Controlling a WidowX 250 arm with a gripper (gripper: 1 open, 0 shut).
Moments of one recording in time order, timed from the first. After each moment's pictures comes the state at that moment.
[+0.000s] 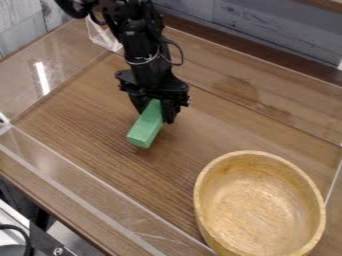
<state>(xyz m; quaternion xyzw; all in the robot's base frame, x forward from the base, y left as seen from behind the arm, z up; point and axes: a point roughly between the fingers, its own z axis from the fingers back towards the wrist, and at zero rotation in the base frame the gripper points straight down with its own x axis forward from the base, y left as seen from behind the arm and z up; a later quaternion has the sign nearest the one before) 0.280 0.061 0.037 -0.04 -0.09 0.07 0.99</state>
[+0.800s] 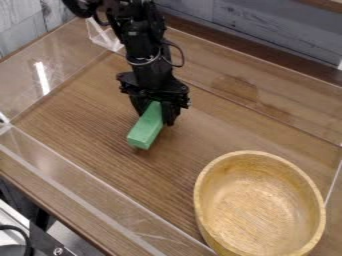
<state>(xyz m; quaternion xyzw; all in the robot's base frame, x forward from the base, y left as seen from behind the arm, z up) 0.281 0.061 0.033 -0.05 -0.07 0.07 0.99</state>
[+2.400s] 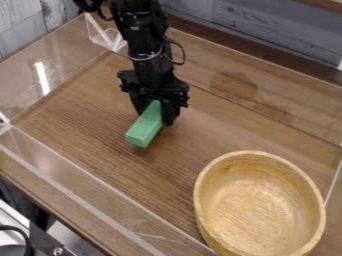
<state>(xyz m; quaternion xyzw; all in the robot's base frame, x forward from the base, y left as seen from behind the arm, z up) 0.281 0.061 0.033 -0.05 -0.04 0.06 1.00</state>
